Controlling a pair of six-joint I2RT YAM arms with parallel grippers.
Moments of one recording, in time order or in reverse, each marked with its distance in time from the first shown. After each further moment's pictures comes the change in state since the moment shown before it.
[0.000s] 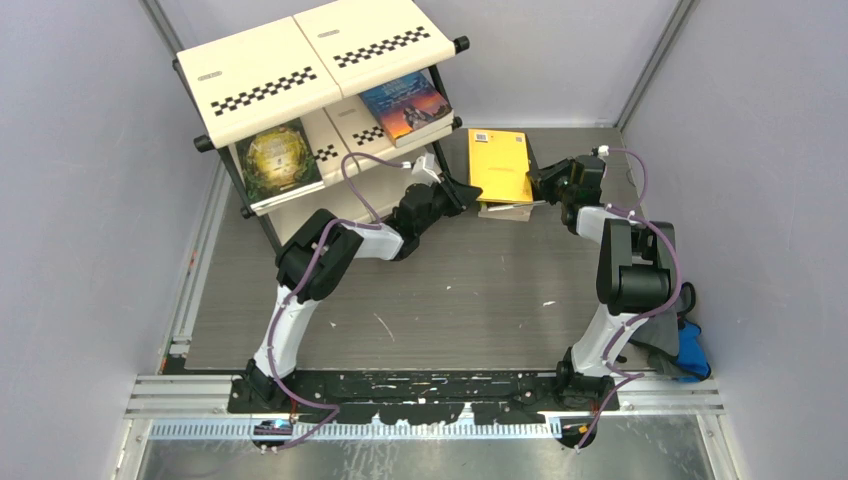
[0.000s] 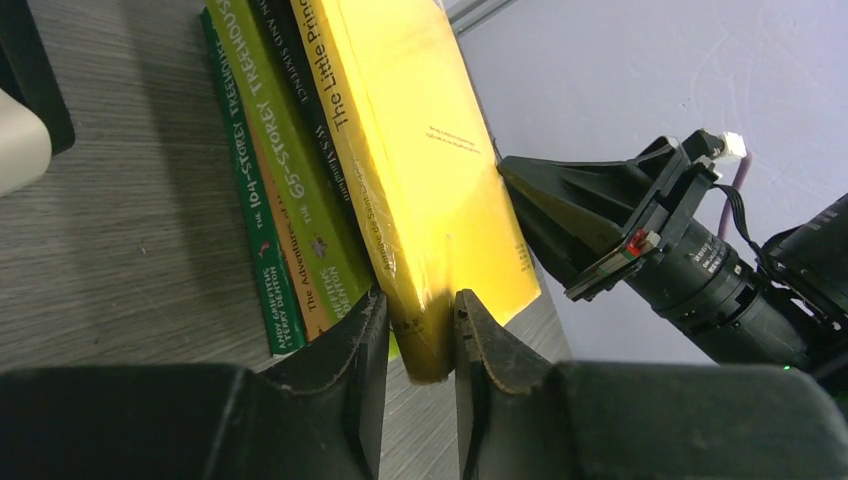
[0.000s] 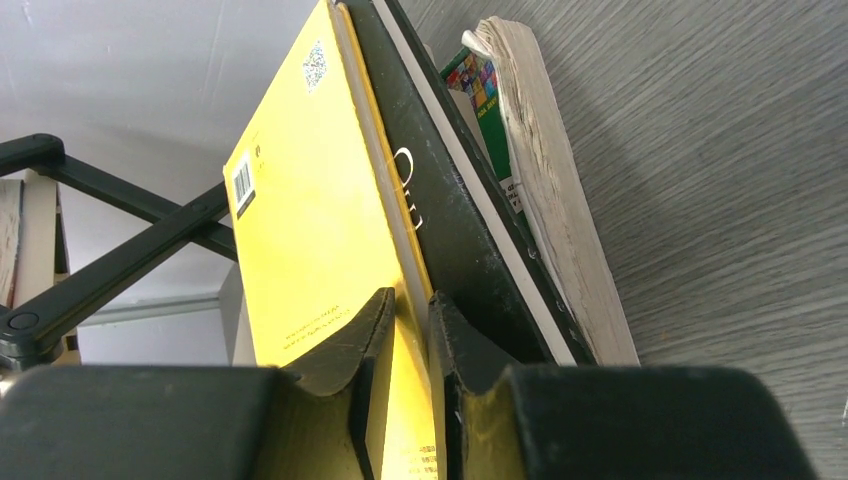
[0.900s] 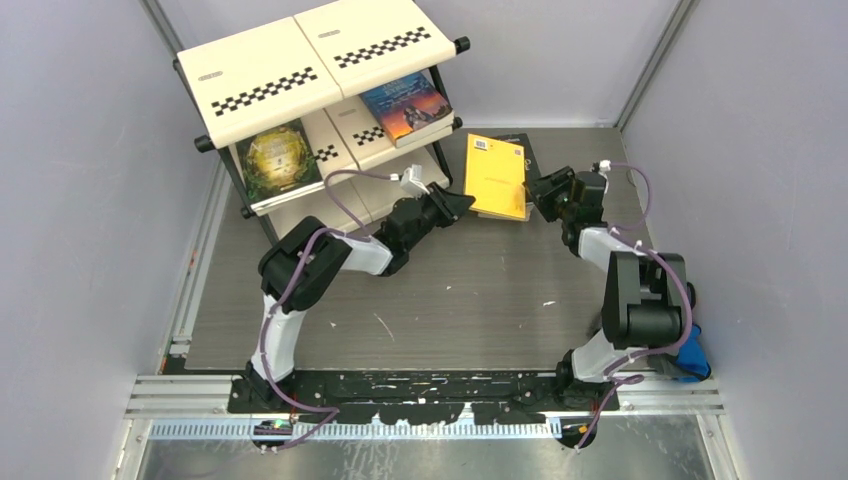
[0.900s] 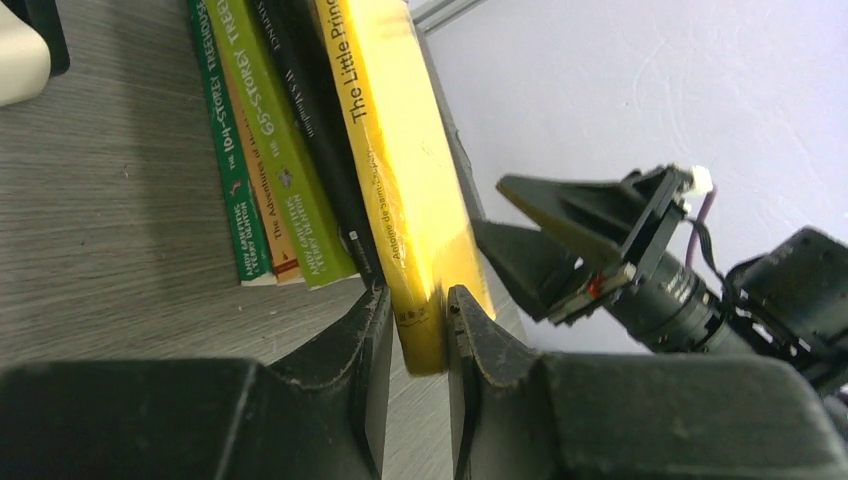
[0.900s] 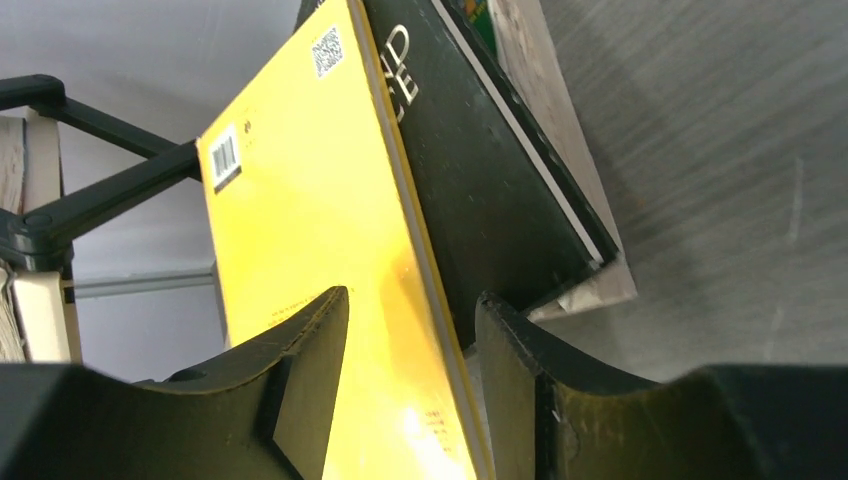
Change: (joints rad) left arm -0.021 -0.130 -0.214 0.130 -0.033 -0.061; right arm 0.014 -0.192 -0.162 -0.040 0.025 -0.003
